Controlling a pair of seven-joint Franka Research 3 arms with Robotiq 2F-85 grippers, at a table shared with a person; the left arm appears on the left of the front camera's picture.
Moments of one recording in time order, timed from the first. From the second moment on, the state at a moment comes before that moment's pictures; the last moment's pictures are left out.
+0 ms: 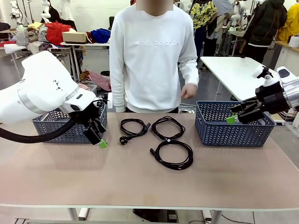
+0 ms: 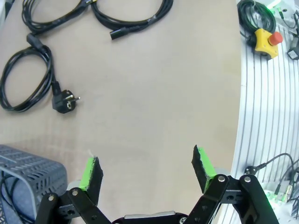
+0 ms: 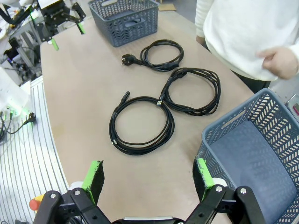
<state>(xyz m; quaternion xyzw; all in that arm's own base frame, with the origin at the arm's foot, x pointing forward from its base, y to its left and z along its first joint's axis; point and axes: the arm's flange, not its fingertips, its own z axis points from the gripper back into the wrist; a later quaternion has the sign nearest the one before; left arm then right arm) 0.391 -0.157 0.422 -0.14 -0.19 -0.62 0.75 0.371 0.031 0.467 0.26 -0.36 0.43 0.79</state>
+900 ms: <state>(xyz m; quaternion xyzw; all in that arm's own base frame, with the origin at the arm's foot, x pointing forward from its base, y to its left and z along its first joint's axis) 0.391 -0.157 0.422 -0.14 -0.19 -0.62 0.75 0.371 0.031 0.467 0.26 -0.36 0.43 0.79</state>
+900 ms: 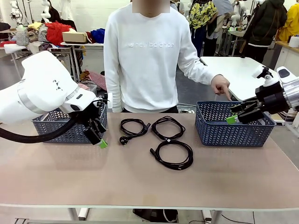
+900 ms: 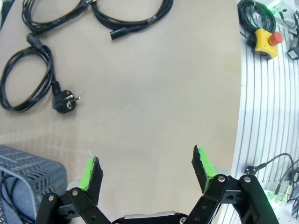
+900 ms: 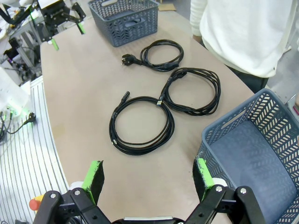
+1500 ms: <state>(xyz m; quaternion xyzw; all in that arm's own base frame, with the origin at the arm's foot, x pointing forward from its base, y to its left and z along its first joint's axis) 0.391 -0.157 0.422 -0.14 -0.19 -0.62 0.75 0.371 0.034 0.467 0.26 -0.35 0.43 0.79</state>
